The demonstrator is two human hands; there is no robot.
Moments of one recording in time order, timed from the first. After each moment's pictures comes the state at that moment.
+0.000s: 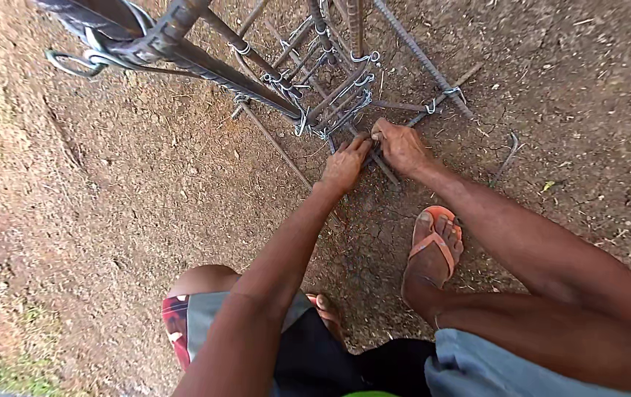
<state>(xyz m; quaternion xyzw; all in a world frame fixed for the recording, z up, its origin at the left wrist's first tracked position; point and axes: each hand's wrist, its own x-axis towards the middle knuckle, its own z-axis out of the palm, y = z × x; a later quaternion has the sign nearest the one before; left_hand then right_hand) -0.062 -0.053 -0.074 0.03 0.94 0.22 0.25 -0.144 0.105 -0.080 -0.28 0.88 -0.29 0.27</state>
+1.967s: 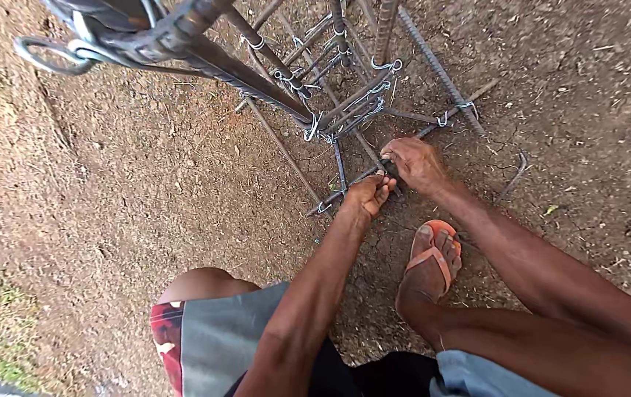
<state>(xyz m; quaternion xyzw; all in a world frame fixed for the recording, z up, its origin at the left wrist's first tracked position) -0.048 0.010 -0.053 -0.62 0.19 0.75 0.13 -0.137 0.131 -0.085 -0.39 0.82 -0.38 0.17</state>
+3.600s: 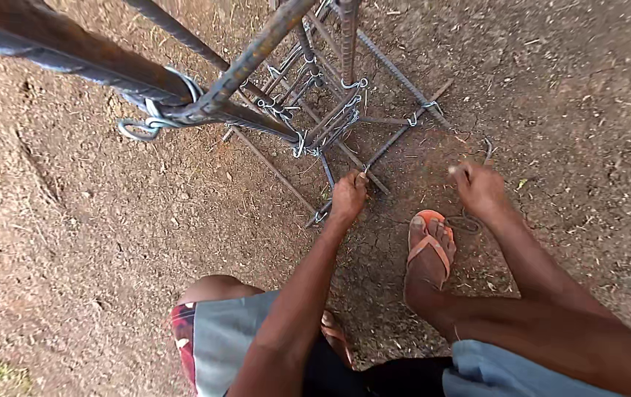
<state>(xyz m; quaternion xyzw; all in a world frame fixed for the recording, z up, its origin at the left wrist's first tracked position) -0.027 -0.020 -0.044 -0.25 0.78 0.52 0.25 -0.098 0.238 0.005 -0.01 0.94 -0.15 0.31</state>
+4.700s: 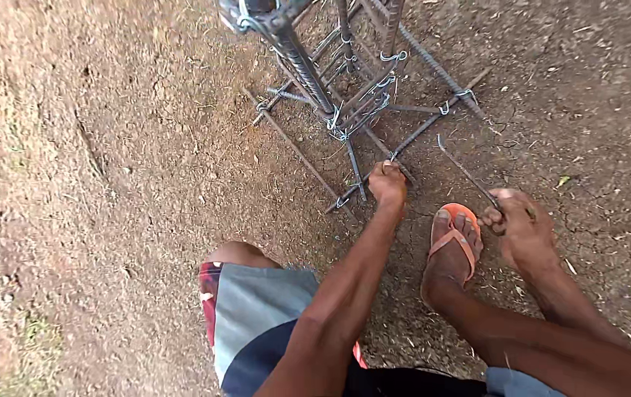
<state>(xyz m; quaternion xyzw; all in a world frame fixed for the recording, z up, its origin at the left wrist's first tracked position) -0.028 0.044 -0.057 -0.51 0.54 0.67 0.07 -0.004 0.254 0.002 0.13 0.75 -0.61 0.21</state>
